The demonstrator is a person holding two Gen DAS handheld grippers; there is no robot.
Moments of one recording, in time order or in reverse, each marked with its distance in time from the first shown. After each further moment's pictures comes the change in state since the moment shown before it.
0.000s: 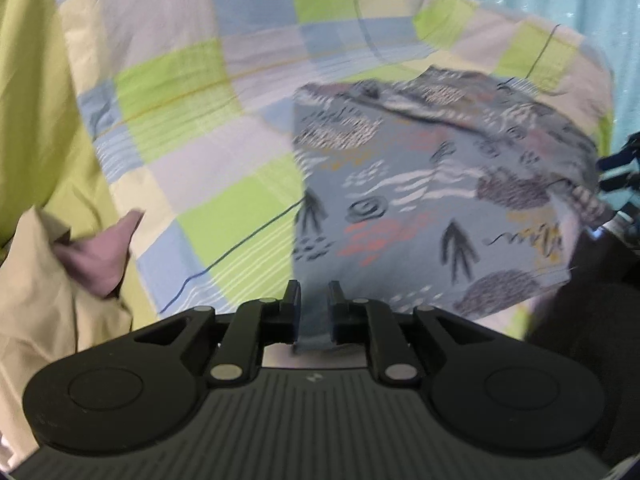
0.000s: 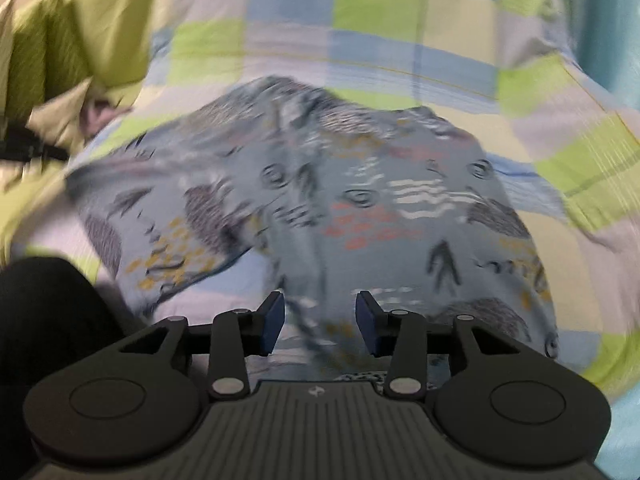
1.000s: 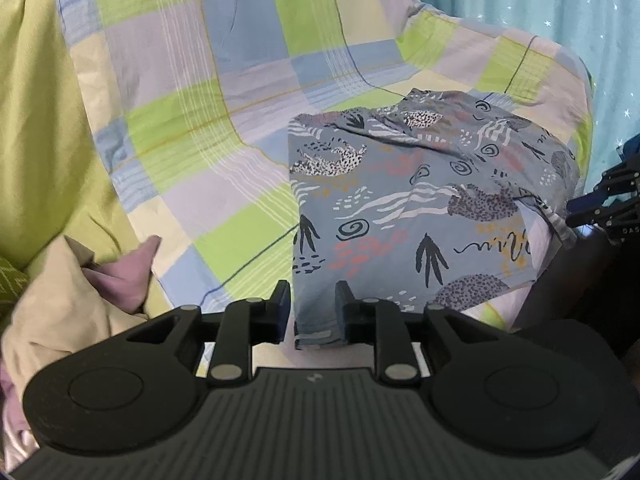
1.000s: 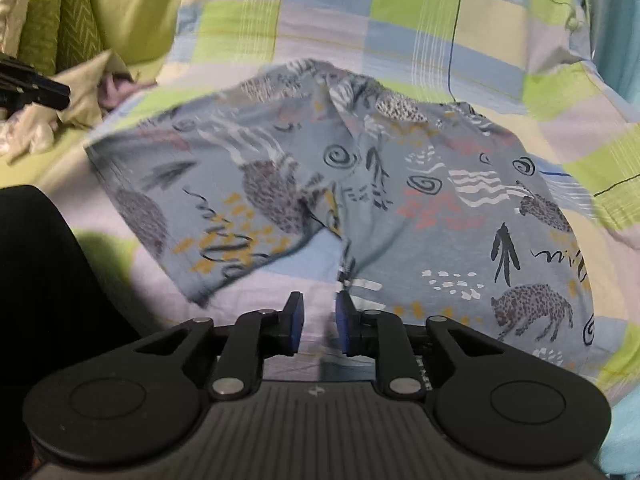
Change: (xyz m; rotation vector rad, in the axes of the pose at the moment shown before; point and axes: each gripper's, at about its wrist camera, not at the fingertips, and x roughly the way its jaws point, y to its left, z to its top) left arm -0.058 -0.008 0.006 0.051 -0.043 0.005; right arm 0.001 0.062 -0.009 -0.017 0.000 -0.008
